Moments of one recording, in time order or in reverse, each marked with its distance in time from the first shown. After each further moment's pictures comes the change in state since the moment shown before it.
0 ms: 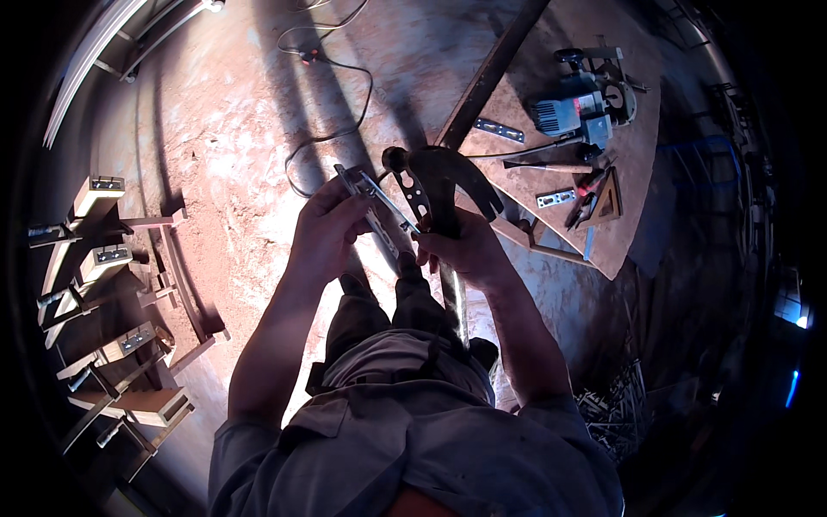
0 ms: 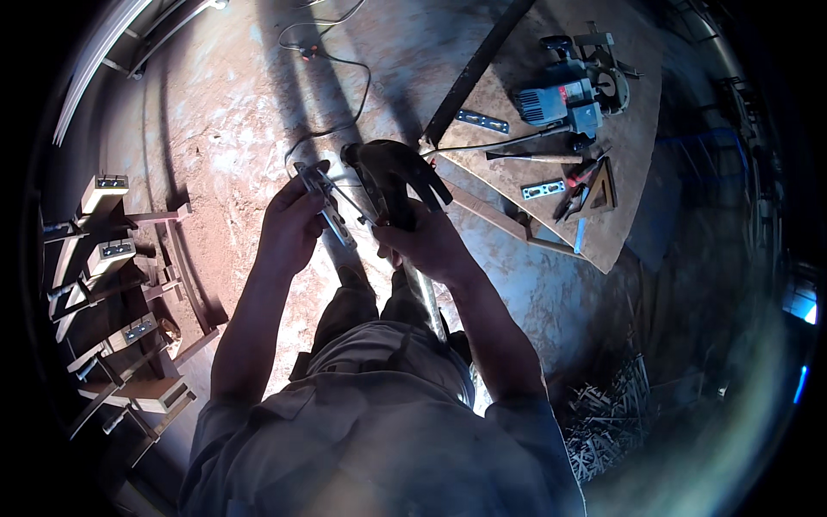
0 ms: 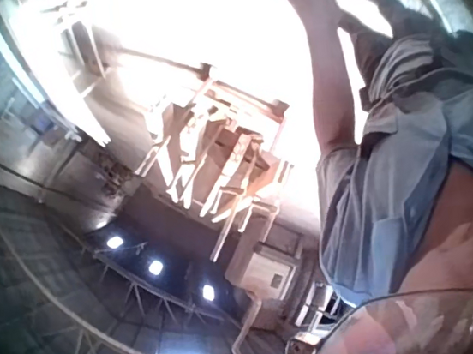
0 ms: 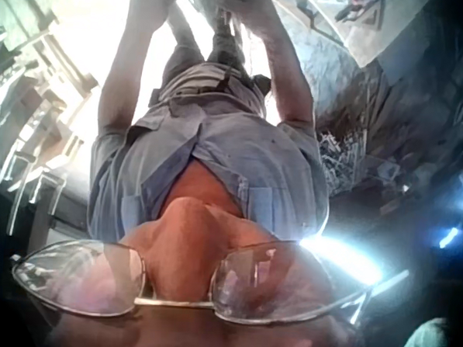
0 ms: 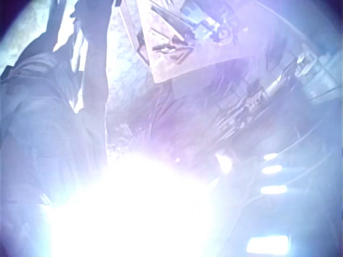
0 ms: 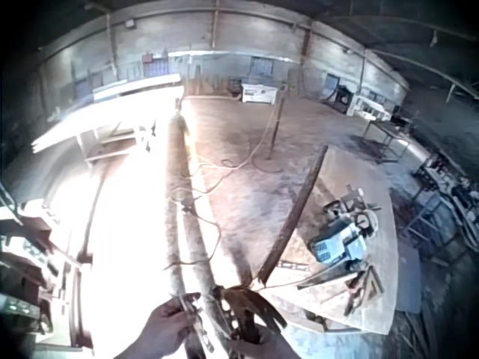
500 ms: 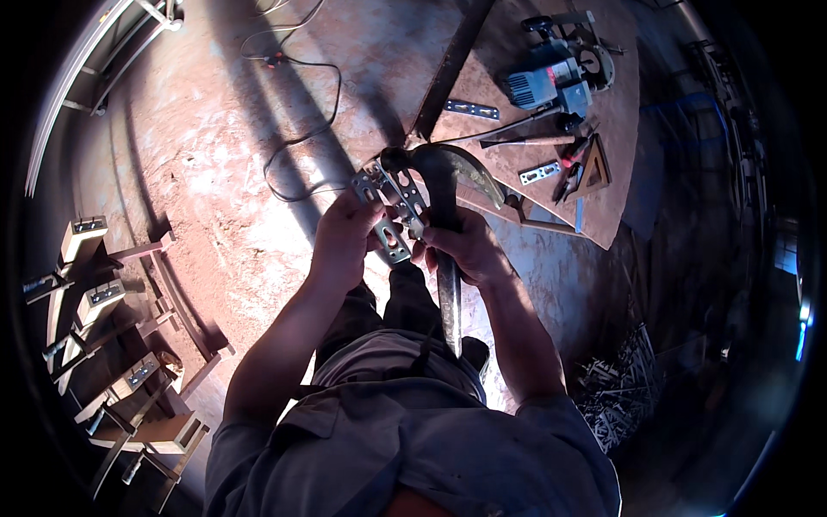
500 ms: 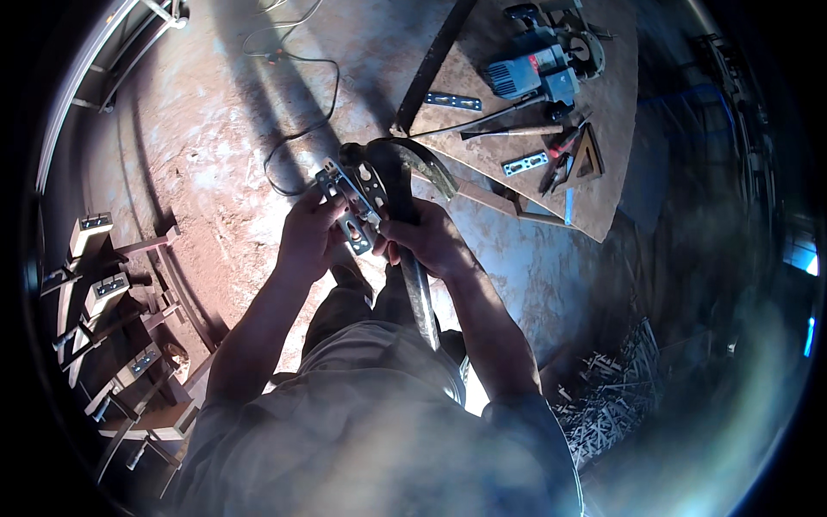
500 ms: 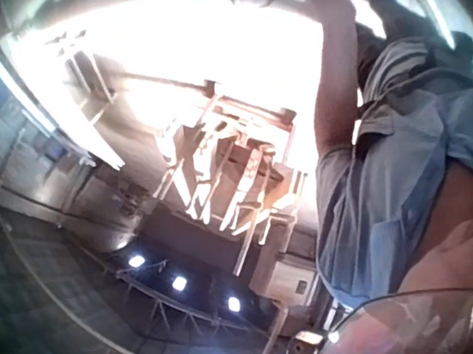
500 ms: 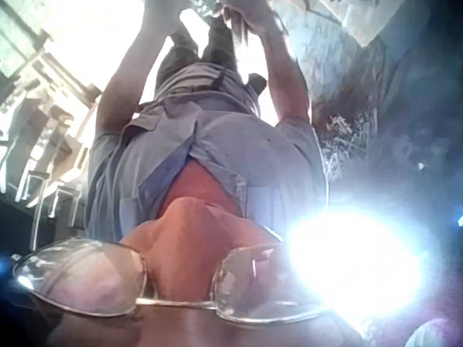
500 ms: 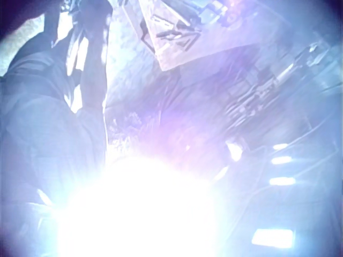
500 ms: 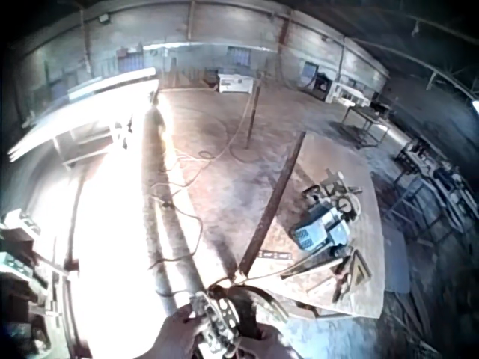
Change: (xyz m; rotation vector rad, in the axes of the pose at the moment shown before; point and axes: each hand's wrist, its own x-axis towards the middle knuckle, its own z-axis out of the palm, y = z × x) left_hand 0.023 -0.048 0.021 0.190 0.017 -0.238; right_hand -0.011 0.023 -0.024 0.298 0.086 -0.032
